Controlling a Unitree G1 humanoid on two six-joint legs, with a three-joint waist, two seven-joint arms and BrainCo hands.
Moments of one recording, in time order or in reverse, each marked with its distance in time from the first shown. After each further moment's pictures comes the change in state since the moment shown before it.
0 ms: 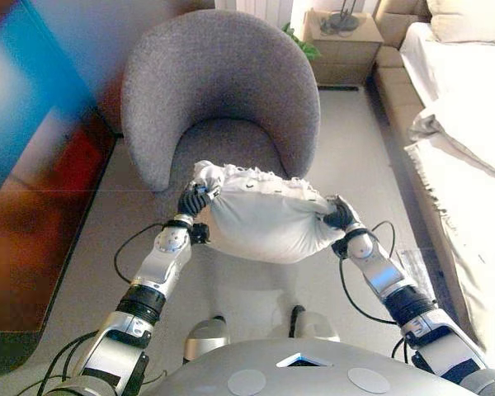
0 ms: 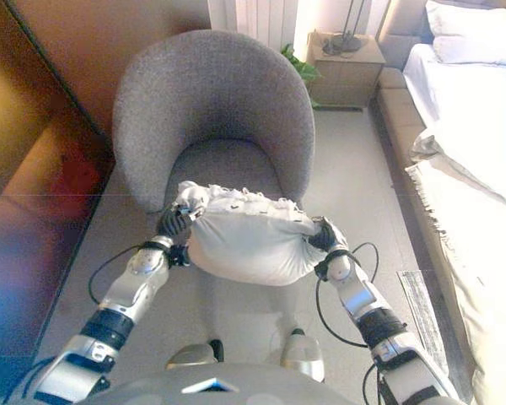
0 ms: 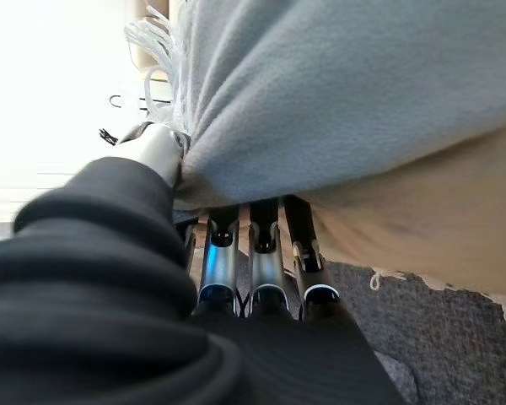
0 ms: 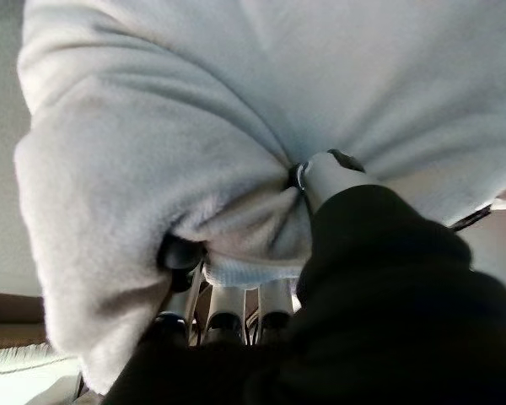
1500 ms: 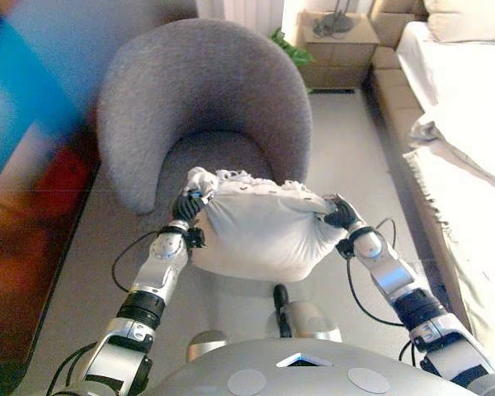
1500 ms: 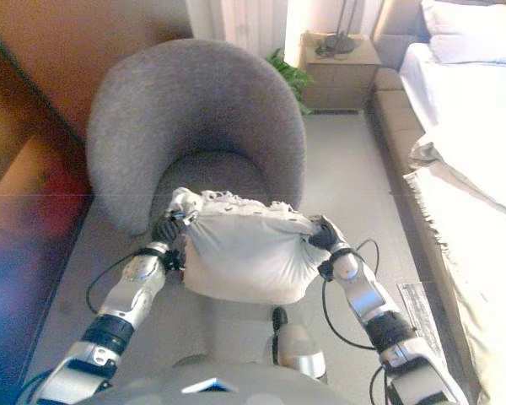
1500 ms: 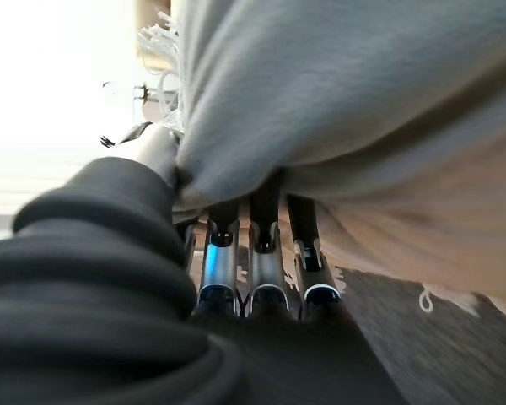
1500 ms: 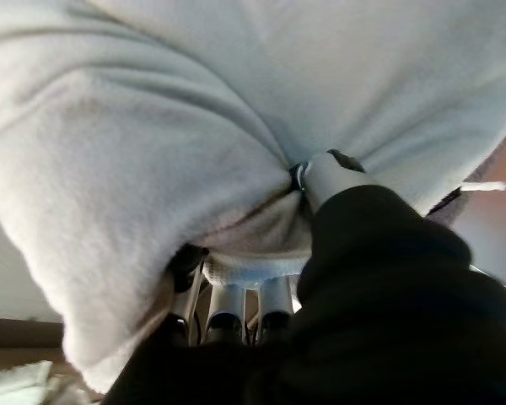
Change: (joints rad) left arm 0.031 -0.033 0.094 0.017 -0.012 -0.029 0.017; right arm -0.035 -0.044 0.004 -0.090 -0.001 -0.019 0.112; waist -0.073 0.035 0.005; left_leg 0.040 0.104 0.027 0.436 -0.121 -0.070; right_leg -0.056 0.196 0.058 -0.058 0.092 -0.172
